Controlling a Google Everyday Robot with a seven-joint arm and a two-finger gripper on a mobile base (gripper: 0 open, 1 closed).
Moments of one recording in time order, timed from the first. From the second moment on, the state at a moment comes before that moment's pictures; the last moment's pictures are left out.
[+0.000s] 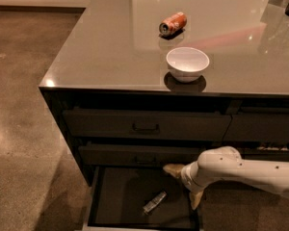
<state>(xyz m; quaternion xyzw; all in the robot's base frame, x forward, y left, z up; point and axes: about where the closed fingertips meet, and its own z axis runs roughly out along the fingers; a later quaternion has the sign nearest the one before) 0.477 -0.153 0.443 -0.88 0.43 0.01 0.18</state>
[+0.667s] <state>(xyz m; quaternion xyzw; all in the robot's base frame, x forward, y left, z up) 0.462 -0.138 0.391 -0.90 0.40 0.05 0.19</state>
